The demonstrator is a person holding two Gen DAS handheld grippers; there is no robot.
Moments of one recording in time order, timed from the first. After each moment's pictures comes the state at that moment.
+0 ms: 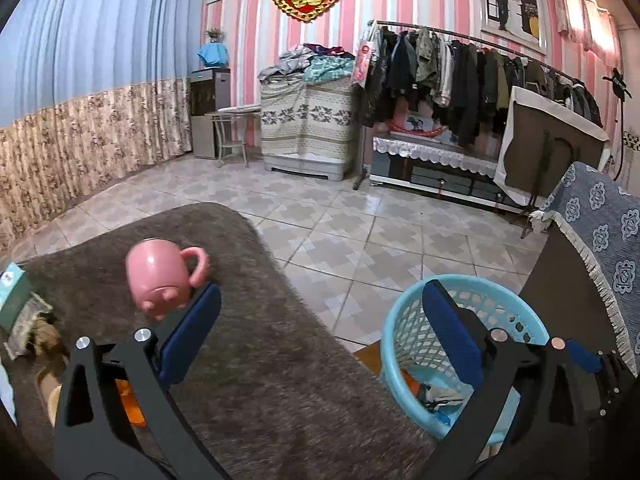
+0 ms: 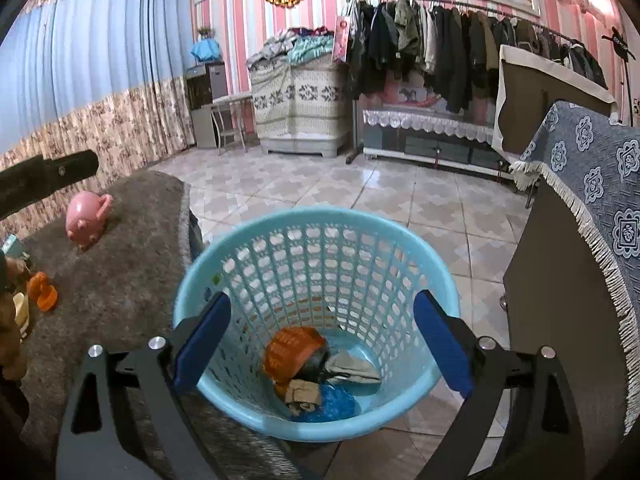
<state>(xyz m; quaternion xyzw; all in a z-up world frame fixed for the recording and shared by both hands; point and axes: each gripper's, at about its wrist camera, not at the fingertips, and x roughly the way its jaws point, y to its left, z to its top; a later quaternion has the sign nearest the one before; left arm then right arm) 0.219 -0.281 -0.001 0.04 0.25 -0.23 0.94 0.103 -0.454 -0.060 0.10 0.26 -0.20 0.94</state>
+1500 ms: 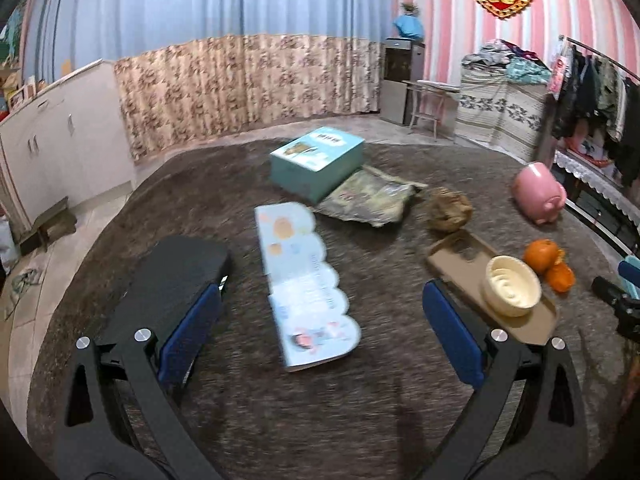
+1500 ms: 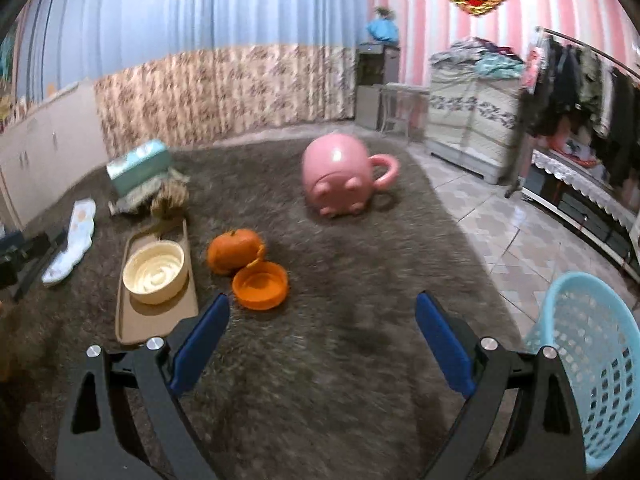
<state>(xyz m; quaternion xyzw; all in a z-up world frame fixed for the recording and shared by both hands) 0.181 0.089 -0.063 -0.03 0.30 0.08 0.95 0.226 -0.217 -0.083 -0.03 0.32 0.07 0.94</state>
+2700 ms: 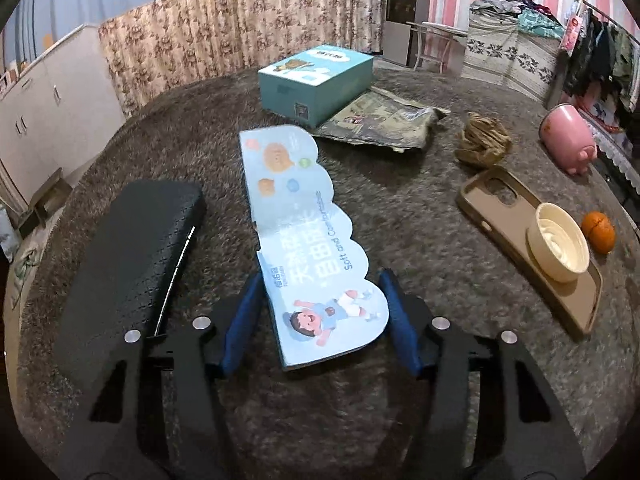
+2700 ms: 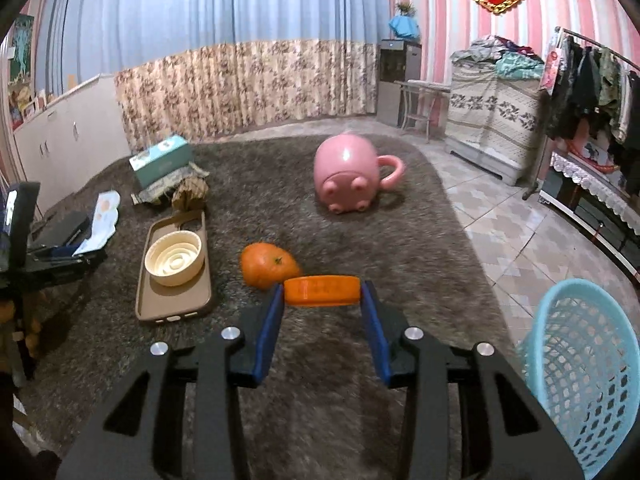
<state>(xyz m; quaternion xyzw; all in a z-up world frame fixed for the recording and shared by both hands) 0.218 0.080 -0.105 -0.02 0.41 0.08 0.91 0.195 -0.247 -0.057 -0.02 0.30 0.10 0.95</state>
